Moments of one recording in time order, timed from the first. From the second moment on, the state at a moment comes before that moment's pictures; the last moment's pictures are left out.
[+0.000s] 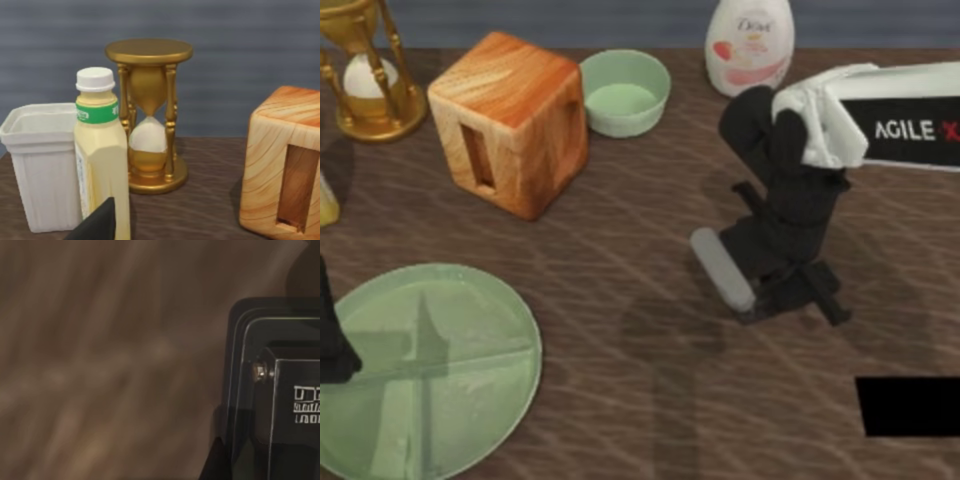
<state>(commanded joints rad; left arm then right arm) 0.00 0.00 0.00 0.00 0.00 0.00 0.49 2.23 1.54 -0.89 0.00 -1.48</state>
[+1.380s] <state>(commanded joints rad) 0.00 0.00 0.00 0.00 0.00 0.00 0.42 1.91 1.55 -1.19 -0.02 -1.42</state>
